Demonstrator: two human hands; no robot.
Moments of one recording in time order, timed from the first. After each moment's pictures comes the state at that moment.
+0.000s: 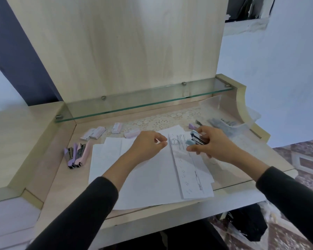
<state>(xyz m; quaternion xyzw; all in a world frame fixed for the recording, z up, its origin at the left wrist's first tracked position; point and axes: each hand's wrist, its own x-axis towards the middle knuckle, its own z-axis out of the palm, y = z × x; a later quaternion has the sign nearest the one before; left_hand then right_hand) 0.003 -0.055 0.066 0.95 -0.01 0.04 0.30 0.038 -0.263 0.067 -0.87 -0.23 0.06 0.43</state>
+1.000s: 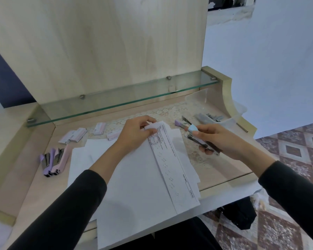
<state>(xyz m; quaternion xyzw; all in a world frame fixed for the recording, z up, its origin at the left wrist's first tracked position) 0.038 -0.067 0.070 0.90 -0.02 0.10 0.43 0.053 -0.306 0.066 -0.77 -0.18 0.20 0.58</state>
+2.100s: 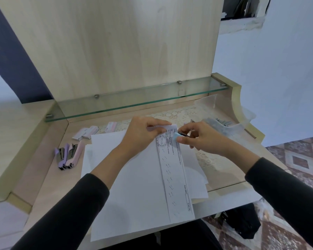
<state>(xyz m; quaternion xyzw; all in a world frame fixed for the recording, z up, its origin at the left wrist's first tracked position) 0.007 -0.064 0.091 0.89 -0.12 0.20 0.39 0.043 -0.251 0.089 -0.85 -0.29 0.10 0.43</state>
